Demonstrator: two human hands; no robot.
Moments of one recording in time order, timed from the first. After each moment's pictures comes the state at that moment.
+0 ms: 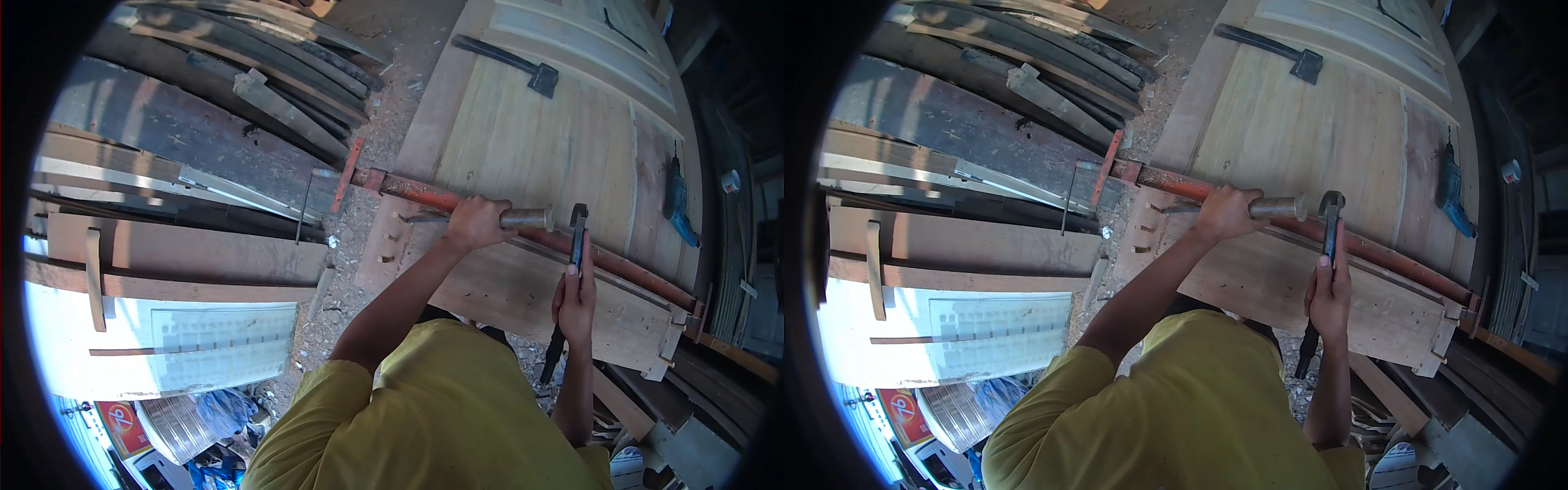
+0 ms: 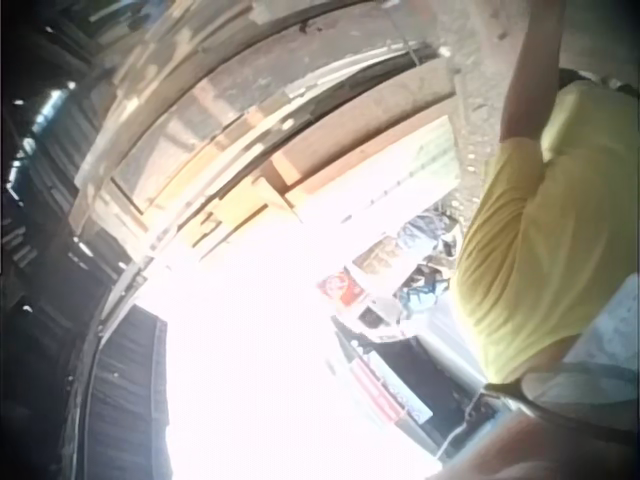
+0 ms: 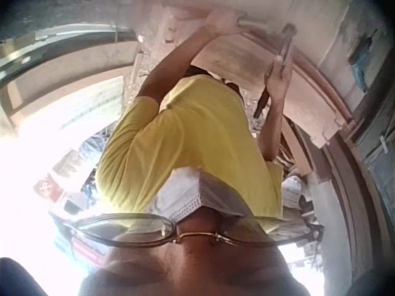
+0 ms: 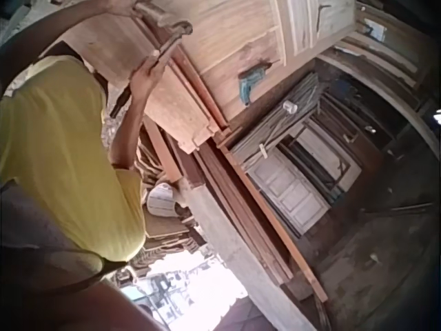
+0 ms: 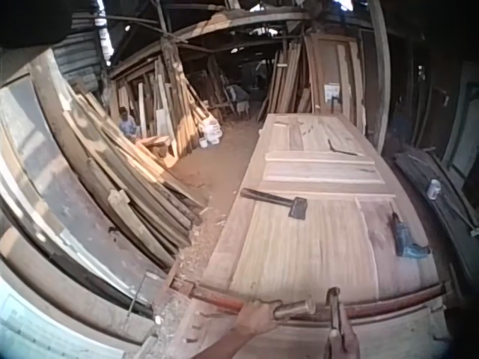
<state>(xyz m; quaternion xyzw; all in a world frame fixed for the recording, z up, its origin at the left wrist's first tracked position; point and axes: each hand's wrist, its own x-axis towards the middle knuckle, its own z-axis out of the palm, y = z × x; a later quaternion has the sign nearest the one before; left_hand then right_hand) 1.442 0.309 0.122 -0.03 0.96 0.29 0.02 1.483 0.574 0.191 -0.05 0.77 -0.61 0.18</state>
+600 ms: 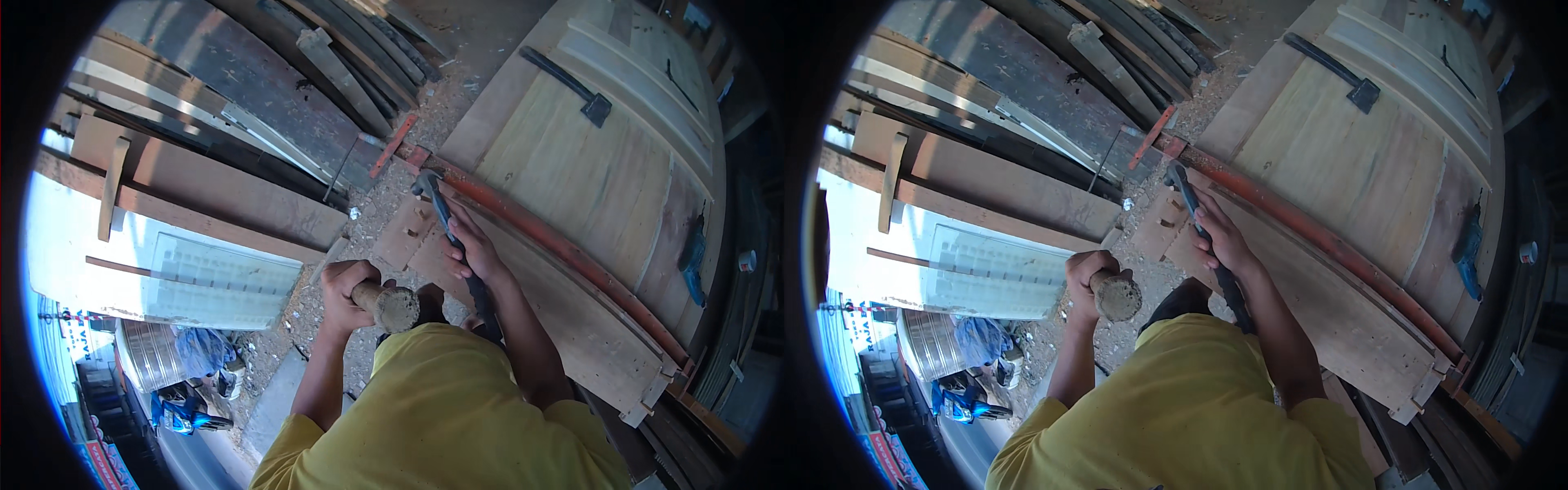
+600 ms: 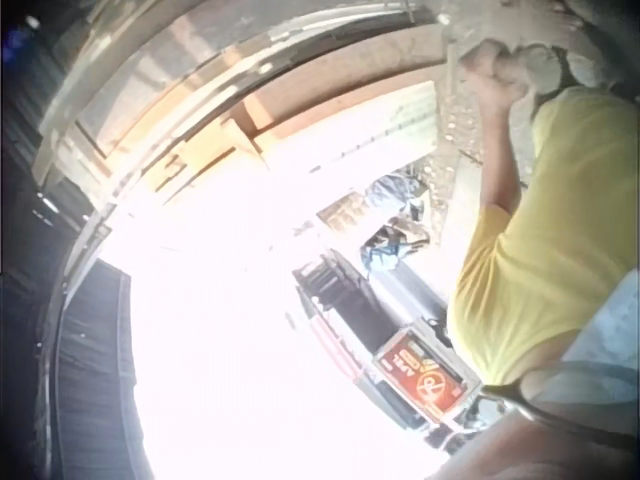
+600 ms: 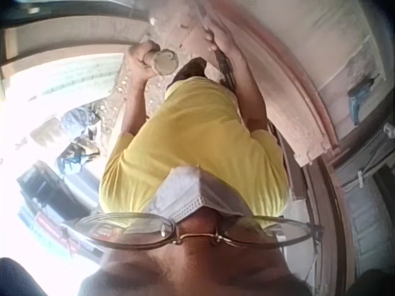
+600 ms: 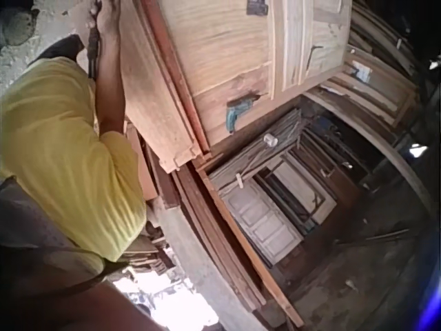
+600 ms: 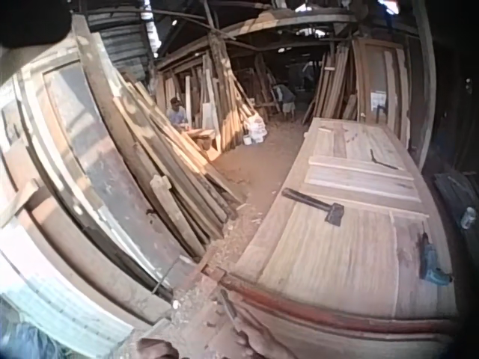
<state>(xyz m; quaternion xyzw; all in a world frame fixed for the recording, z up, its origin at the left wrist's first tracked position) 1.715 0.261 0.246 -0.15 0.88 0.33 -0.30 1.488 0.392 0.141 -0.19 0.35 -0.69 0.61</state>
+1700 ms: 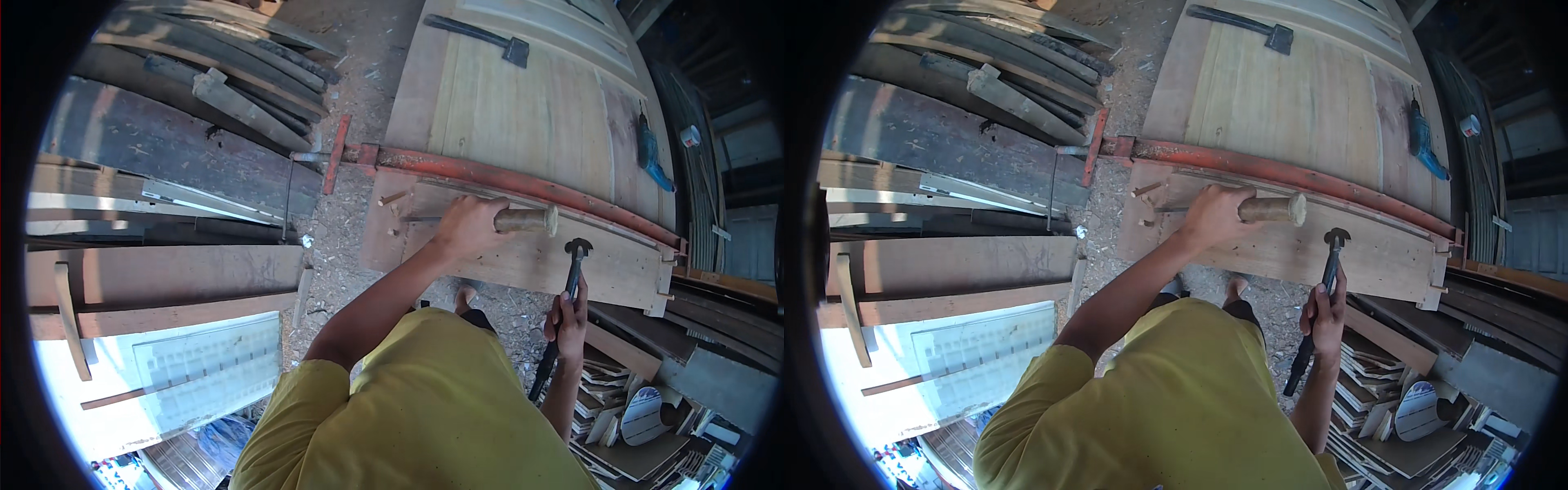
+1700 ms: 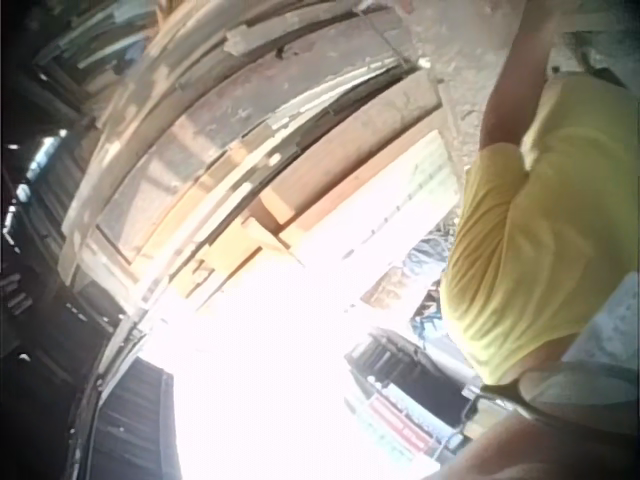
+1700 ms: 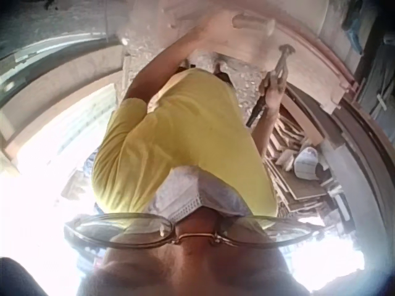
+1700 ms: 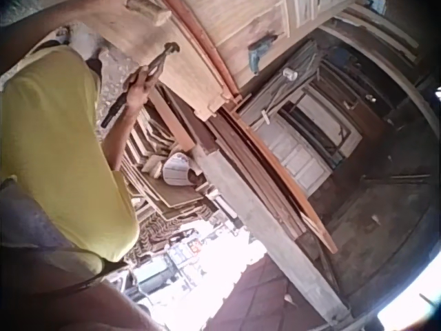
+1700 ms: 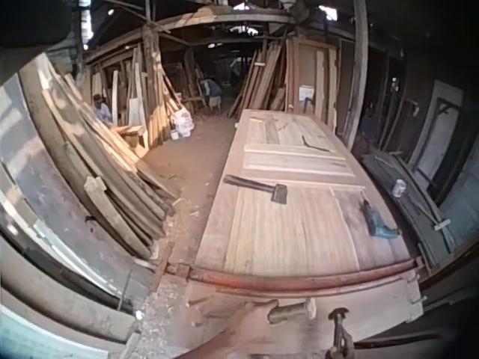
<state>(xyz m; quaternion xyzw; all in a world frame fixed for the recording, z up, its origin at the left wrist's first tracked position) 1.541 0.295 0.144 0.07 0.93 0.37 -0.05 1.638 0.596 0.157 0.11 0.66 -0.72 0.16</state>
